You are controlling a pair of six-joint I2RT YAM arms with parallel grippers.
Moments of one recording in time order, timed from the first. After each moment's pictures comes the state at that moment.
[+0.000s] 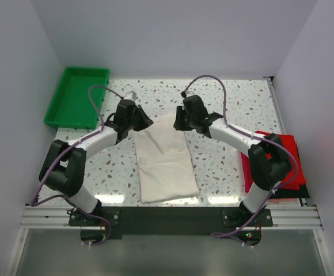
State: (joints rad) left arm -0.37 1.61 0.96 0.04 0.07 -0.73; right arm 0.58 1.75 1.26 -0.24 0.04 0.47
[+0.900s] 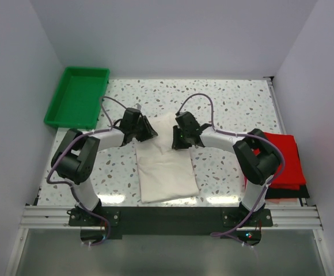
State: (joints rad) left arm -0.41 1.80 0.91 0.12 0.17 -0.80; right arm 0.66 1.84 1.10 -0.21 -0.03 0.58
